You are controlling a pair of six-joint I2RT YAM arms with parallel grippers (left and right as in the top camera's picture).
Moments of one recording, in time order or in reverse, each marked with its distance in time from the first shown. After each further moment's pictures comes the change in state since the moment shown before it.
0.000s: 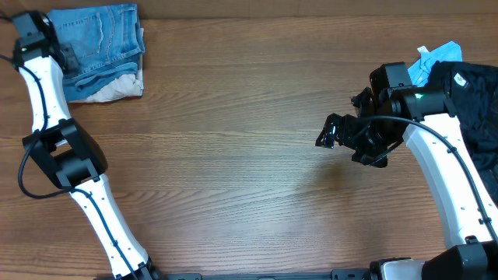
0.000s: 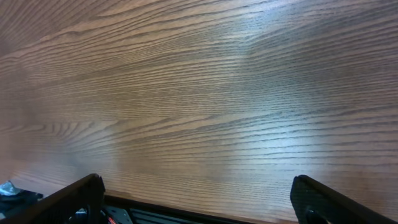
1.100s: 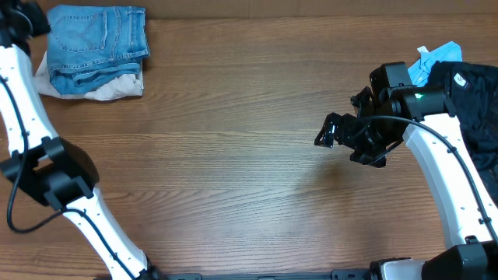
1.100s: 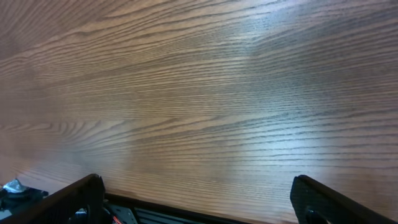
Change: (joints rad) left arm 0.021 -0.316 -0.017 -0.001 0.249 0.006; right arm 0.000 0.000 0.000 0.008 -0.019 0.003
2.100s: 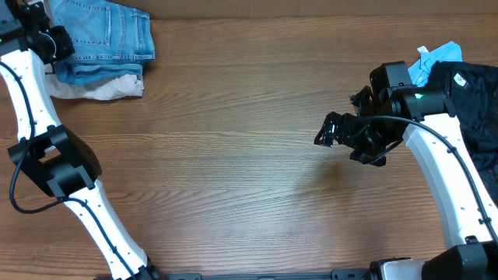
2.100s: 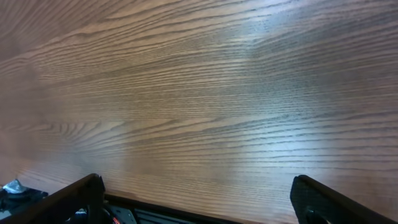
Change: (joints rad) left arm 0.000 0.178 -0.029 -0.093 0.090 0.002; right arm 0.000 0.000 0.000 0.003 0.000 0.000
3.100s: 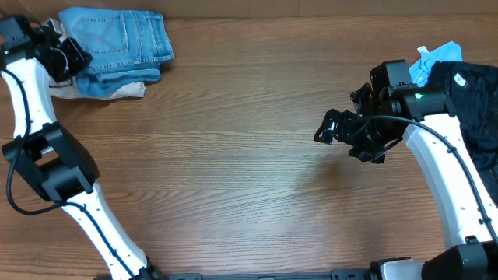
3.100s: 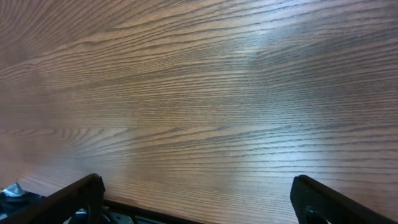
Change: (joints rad) left arm 0.008 -0.083 -0.191 -0.002 0.254 -0.224; right arm 0.000 0.000 0.000 0.038 0.000 0.000
